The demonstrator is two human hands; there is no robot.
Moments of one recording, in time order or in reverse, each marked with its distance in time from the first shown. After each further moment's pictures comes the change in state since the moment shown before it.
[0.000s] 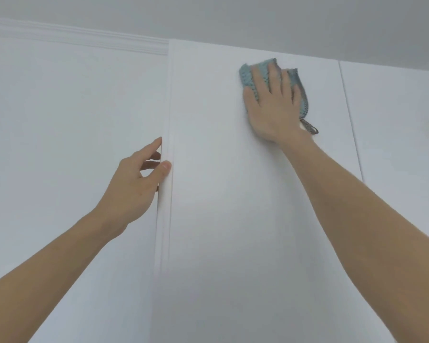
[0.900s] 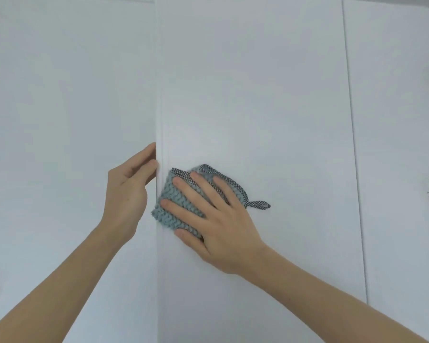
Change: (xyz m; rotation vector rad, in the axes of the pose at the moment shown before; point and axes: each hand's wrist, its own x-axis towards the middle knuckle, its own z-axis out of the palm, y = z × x) left_hand -0.094 -0.001 0.019 -0.323 0.089 -0.136; right_hand -0.289 -0.039 0.029 -0.013 -0.185 -0.666
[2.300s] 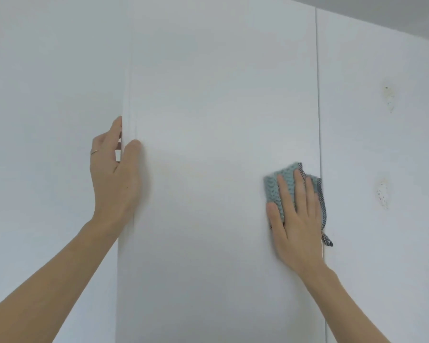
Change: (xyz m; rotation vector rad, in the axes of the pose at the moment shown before) left_hand 0.016 -0.020 0.039 0.177 0.235 0.084; right_hand -0.121 0.107 -0.015 0.043 0.128 0.734
